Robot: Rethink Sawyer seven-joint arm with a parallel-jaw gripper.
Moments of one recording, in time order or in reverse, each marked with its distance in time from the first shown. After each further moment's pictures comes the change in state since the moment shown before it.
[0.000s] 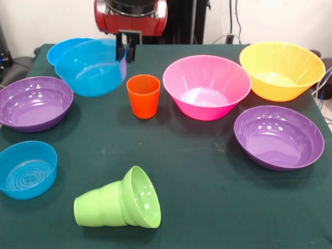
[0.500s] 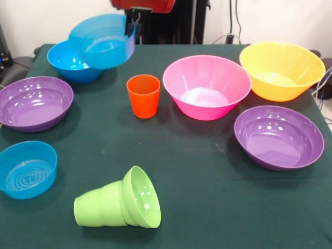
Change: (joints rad) arm 0.062 -0.071 -0.074 0.142 0.000 0.000 0.009
